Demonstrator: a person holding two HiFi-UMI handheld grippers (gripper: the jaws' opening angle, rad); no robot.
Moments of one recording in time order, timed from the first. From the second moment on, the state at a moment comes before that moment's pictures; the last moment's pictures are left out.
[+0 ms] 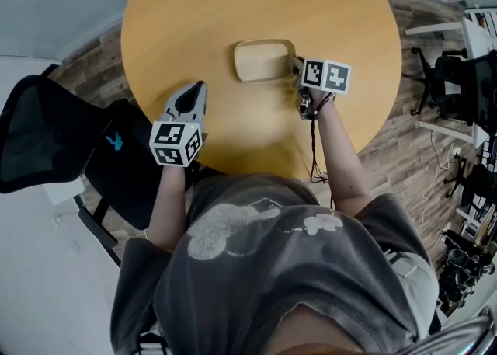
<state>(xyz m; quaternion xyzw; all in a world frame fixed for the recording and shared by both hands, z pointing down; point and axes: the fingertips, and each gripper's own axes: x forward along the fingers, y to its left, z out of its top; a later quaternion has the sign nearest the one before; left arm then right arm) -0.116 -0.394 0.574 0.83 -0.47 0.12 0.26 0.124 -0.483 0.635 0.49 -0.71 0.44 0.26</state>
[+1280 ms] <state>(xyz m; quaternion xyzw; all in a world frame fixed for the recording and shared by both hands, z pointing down) -0.109 -0.390 0.577 0.83 -0.47 0.13 0.26 0.124 -0.484 0.644 0.48 -0.71 0.42 0.30</state>
